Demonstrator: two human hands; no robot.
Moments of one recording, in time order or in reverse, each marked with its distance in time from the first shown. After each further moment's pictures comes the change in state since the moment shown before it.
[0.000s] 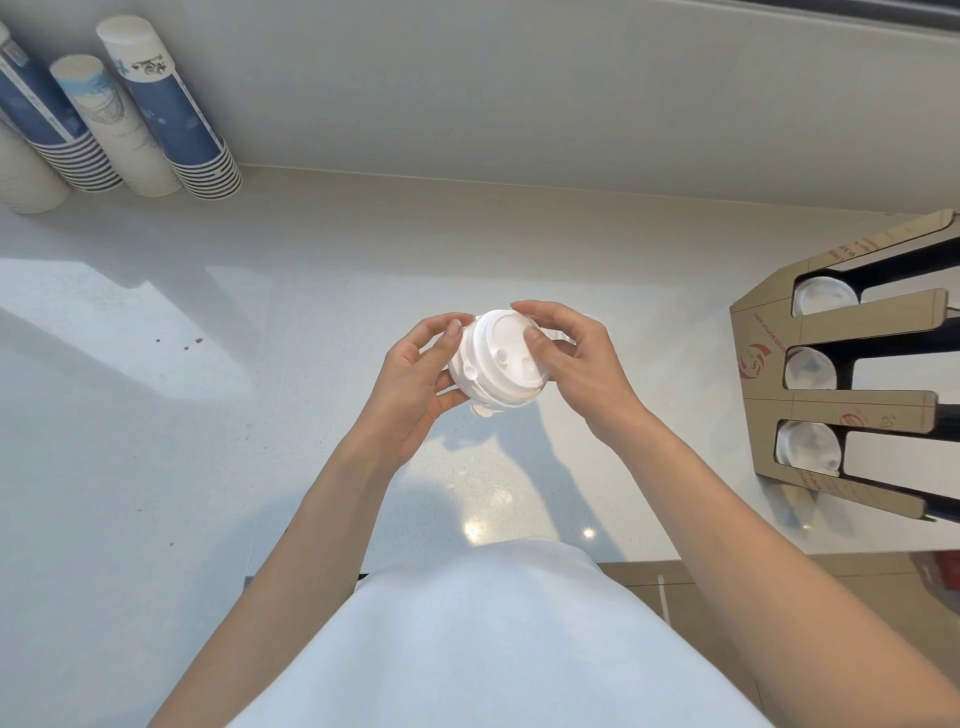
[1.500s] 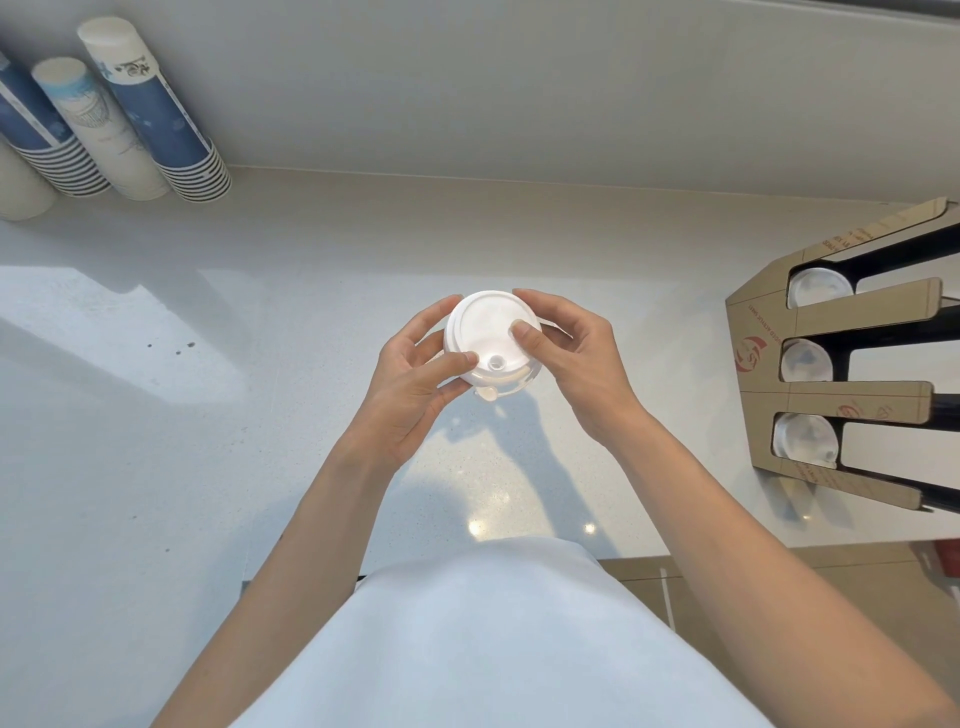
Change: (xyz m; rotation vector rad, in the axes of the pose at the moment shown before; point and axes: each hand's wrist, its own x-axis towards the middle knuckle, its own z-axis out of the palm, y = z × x) left_hand -0.005 0.005 0.004 -0.057 -0.046 0.018; right_hand -0.004 -0.006 -0.001 0.210 0.019 -0.011
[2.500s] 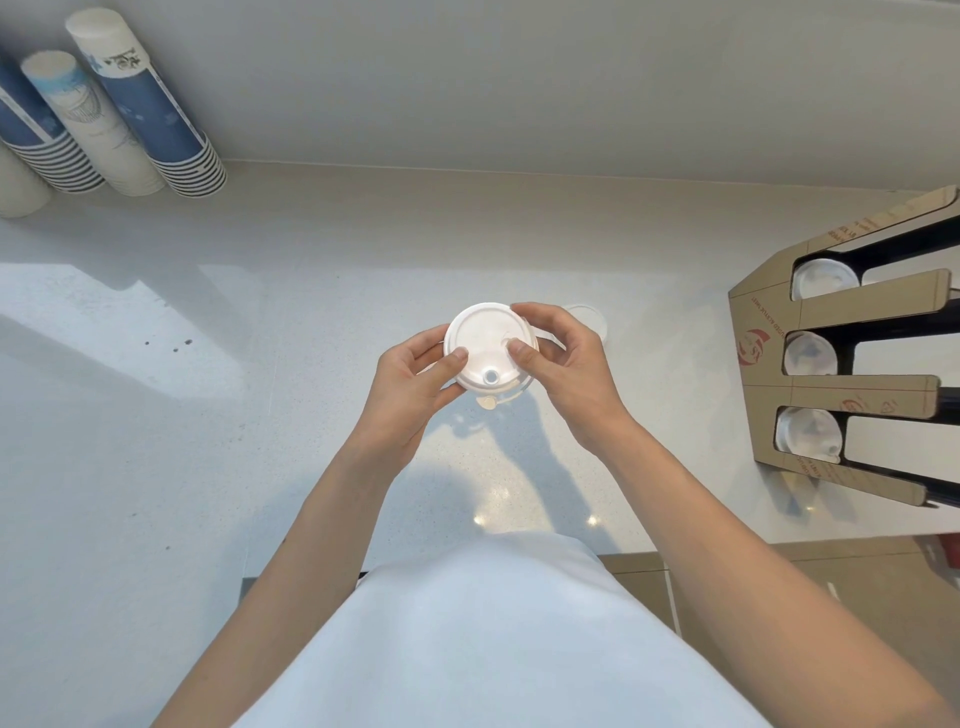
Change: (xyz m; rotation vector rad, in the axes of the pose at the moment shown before) left_hand 0.004 -0.016 -0.003 0.155 0.123 -0.032; right_hand -0.004 0.021 0.001 -0.030 0.020 0.026
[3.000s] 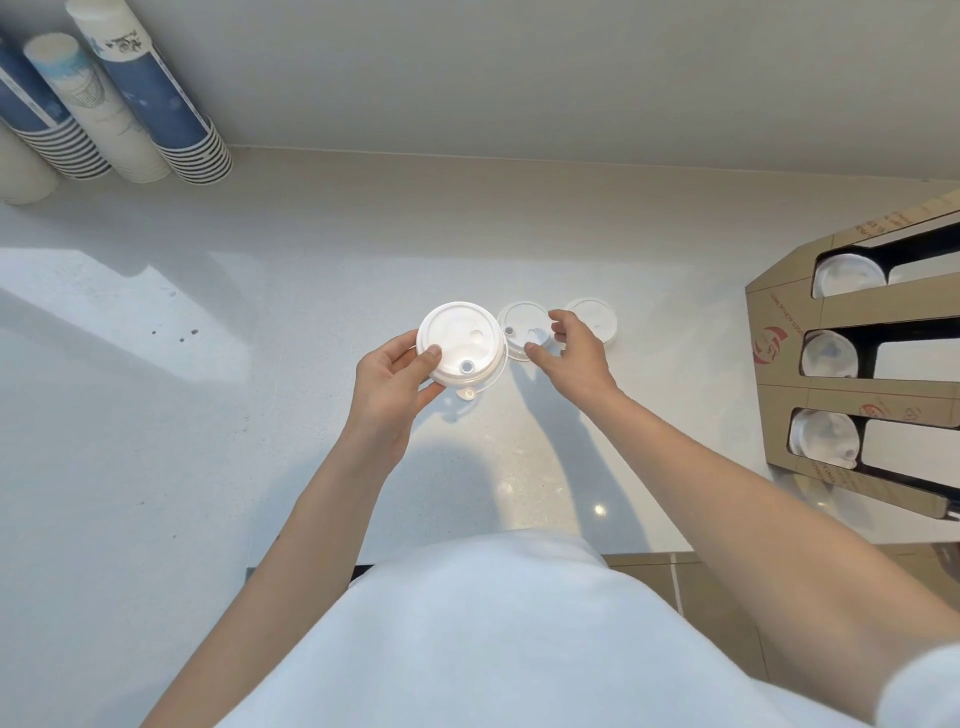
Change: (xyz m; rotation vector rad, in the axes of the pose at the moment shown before) left_hand 0.013 -0.013 -0.017 -0.025 0.182 -0.060; right_hand 0.062 0.071 -0.026 -0.560 0.066 0.193
